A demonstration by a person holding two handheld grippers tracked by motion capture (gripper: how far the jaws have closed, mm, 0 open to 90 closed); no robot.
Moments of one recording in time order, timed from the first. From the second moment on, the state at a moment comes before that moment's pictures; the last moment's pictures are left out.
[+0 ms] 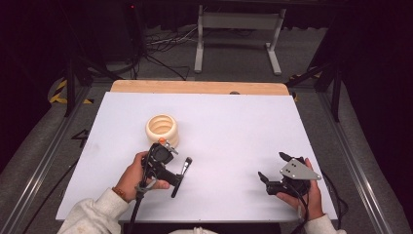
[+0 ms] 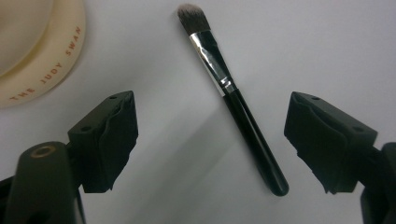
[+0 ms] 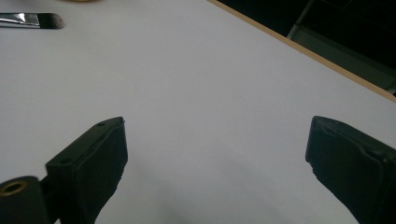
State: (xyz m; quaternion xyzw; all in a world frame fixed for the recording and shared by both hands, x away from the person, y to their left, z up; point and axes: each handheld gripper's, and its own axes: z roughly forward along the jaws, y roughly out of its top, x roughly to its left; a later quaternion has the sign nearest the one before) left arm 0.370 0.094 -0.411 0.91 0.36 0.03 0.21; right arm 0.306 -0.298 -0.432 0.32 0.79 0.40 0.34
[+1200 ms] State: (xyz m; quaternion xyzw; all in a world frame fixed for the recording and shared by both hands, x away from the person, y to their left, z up) left arm 0.382 0.056 -0.423 0.96 0.23 0.07 0.10; right arm 0.307 -0.300 -0.434 0.32 0.79 0.40 0.34
